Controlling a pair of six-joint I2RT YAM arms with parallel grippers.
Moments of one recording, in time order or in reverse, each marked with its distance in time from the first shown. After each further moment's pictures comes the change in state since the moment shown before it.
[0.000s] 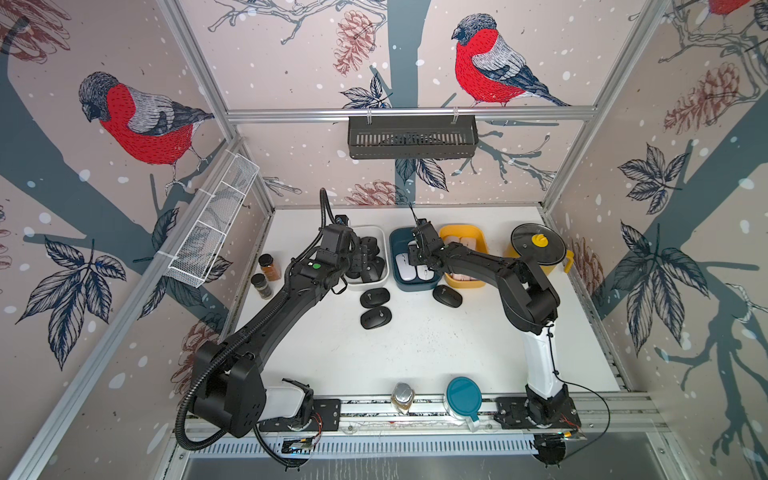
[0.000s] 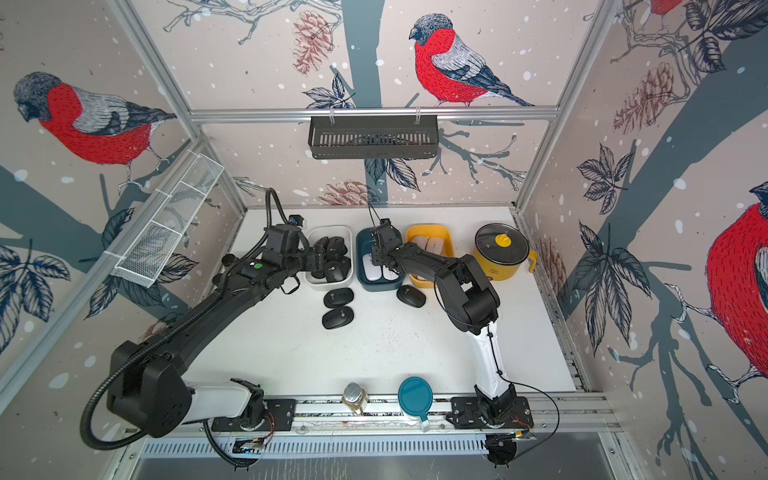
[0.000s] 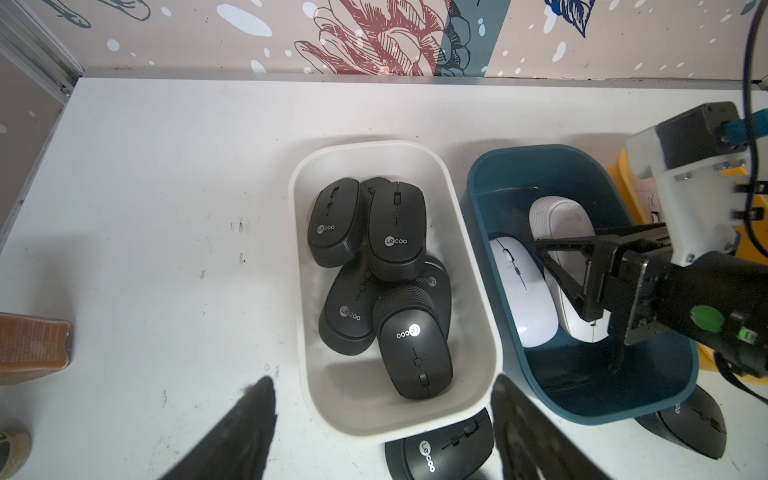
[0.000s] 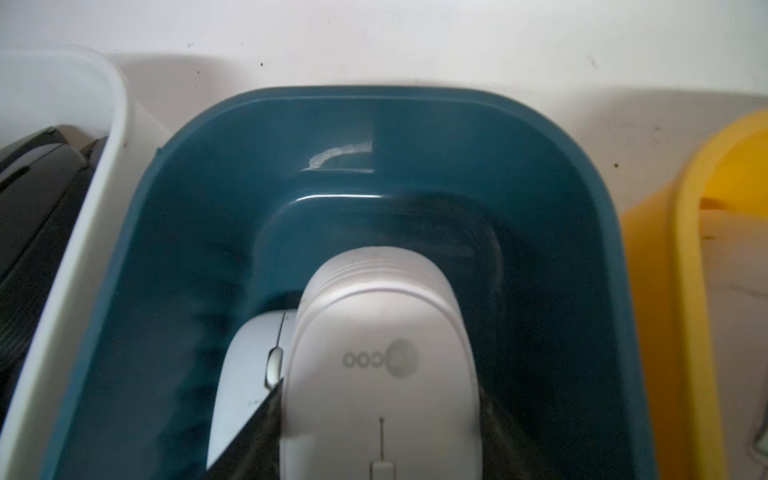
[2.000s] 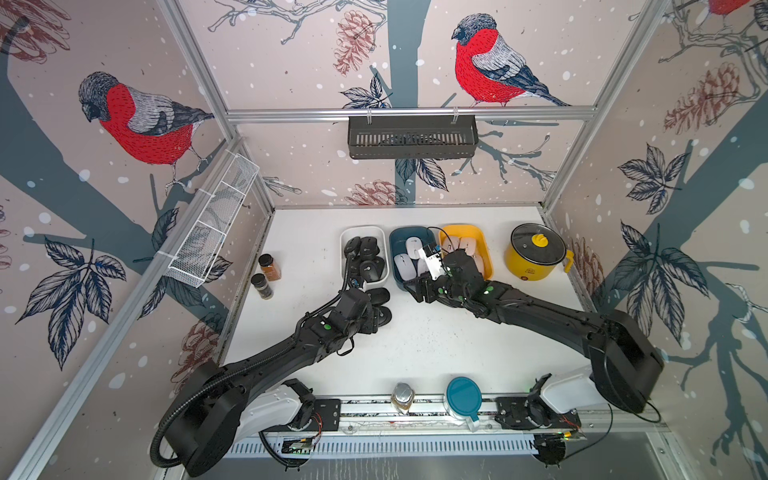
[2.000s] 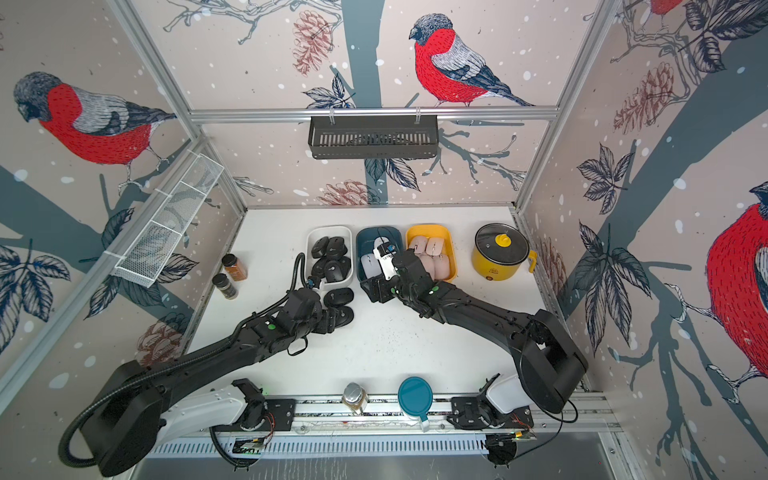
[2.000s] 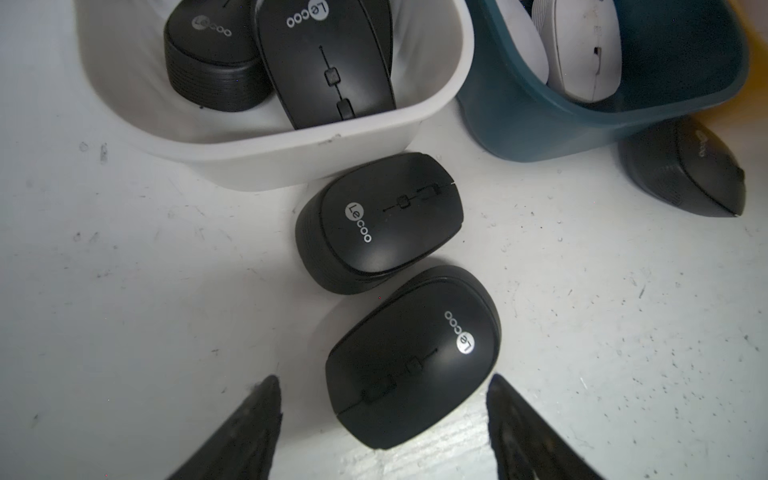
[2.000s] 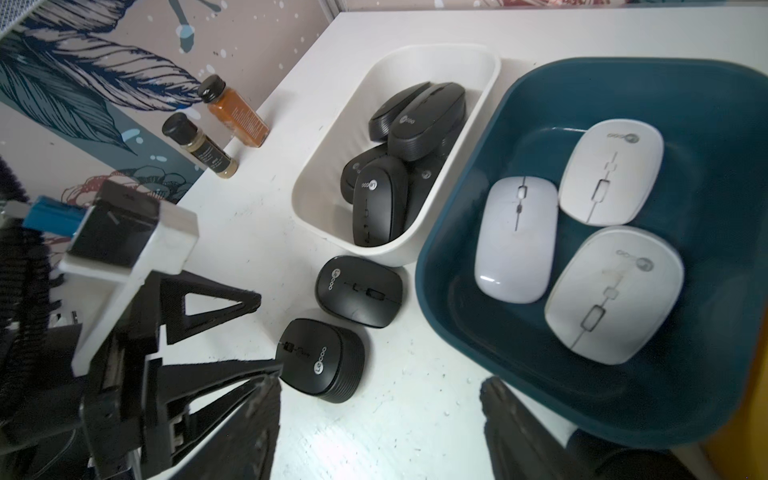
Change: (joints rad) left arm -0.284 -0.189 -0.575 0.227 -0.003 -0.178; right arm 0.146 -0.681 -0.653 0.241 -0.369 -0.042
